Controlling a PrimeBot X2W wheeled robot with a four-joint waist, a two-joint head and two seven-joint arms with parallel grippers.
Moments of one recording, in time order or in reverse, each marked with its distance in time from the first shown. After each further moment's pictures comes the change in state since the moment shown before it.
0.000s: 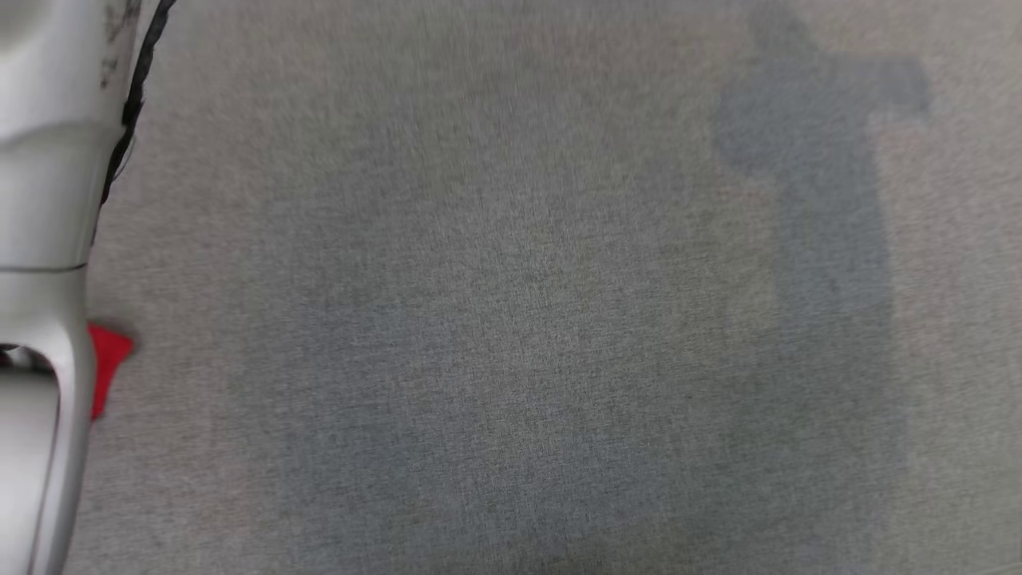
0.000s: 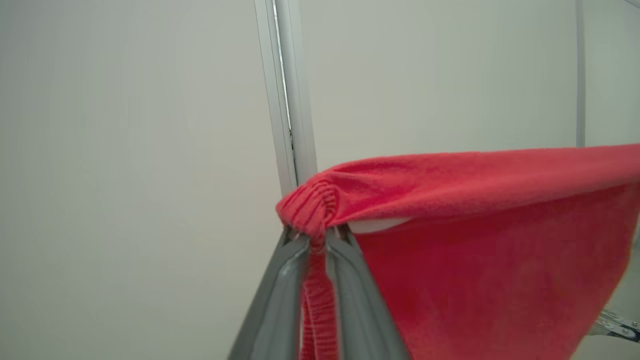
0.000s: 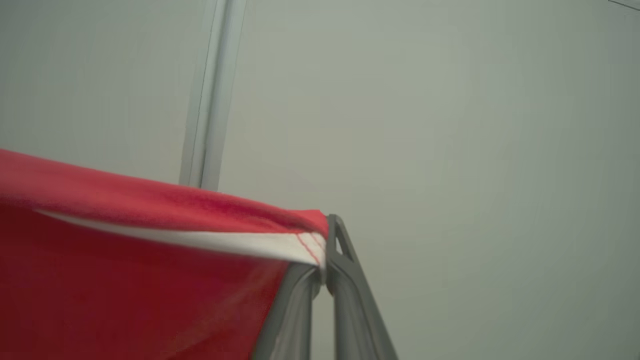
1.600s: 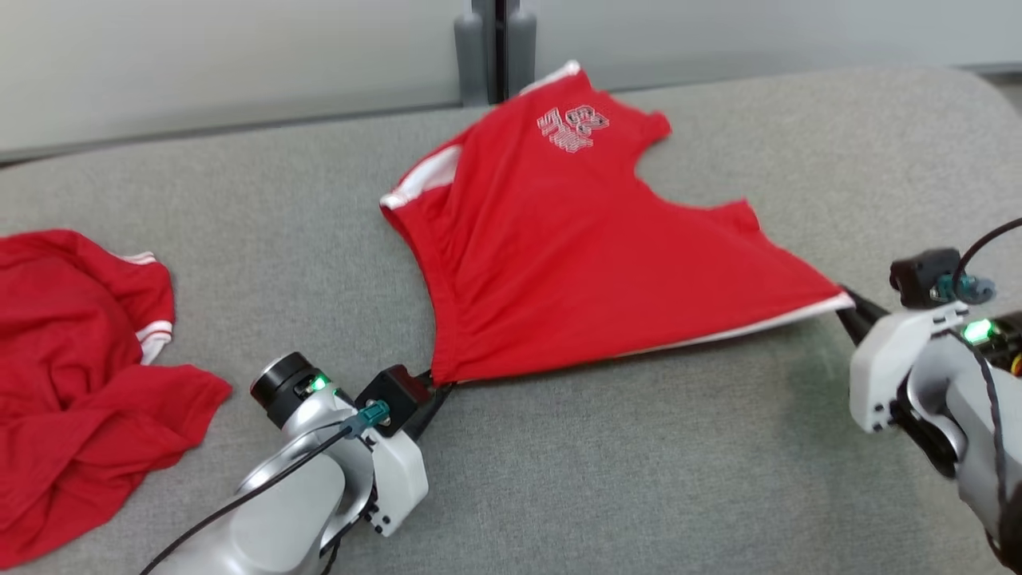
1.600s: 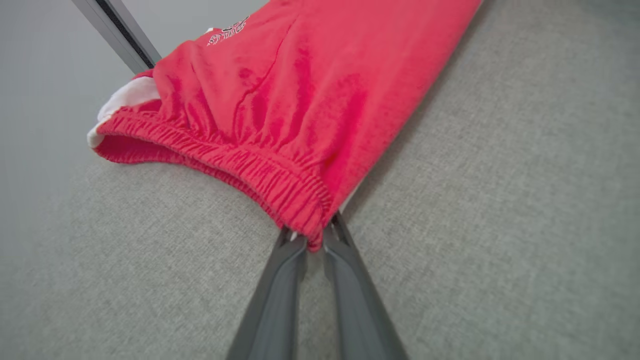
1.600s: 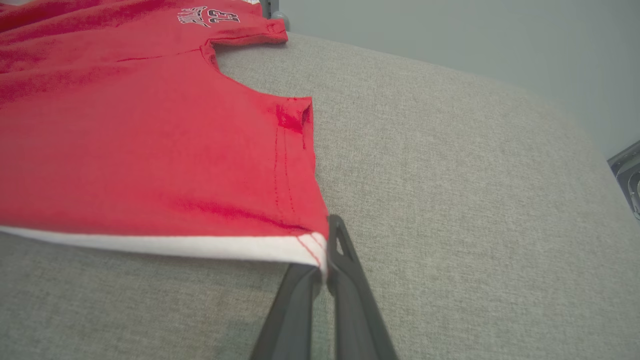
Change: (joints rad) left arm 0.893 0.031 -0.474 0.165 0.115 -0.120 -0.128; right arm 0.645 -0.237 0.800 0.264 0.616 0.000 0.213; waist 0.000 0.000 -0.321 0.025
